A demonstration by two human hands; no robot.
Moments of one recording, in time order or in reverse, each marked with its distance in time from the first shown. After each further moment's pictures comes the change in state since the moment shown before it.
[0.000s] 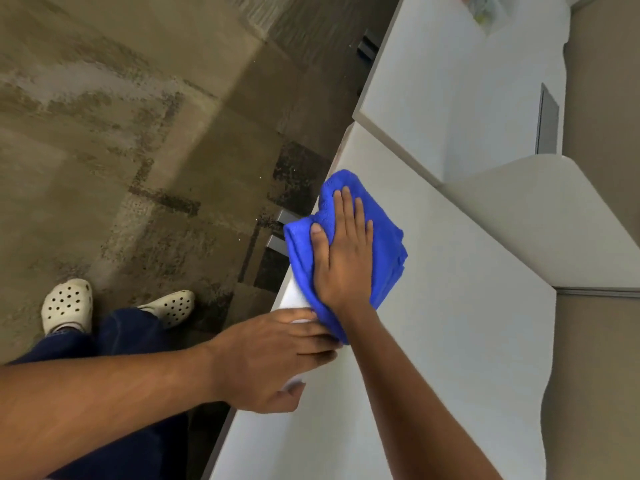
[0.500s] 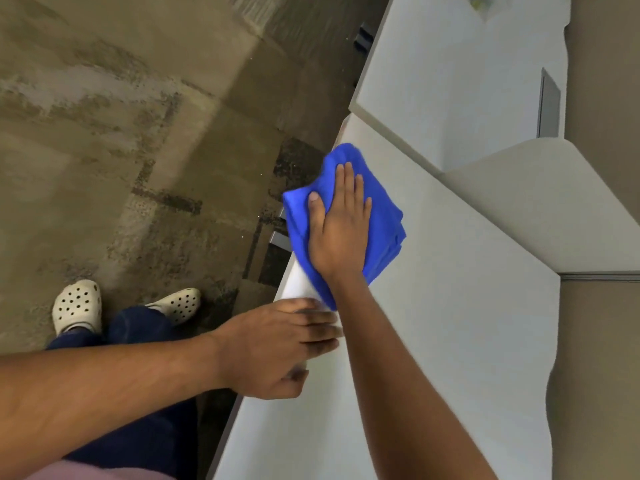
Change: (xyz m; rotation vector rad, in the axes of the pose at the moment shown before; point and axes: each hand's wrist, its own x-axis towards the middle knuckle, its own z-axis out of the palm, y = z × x) left_hand 0.004 -0.004 0.007 0.067 -0.055 0.033; right_hand 0.026 -0.020 0.000 -0.002 0.067 0.123
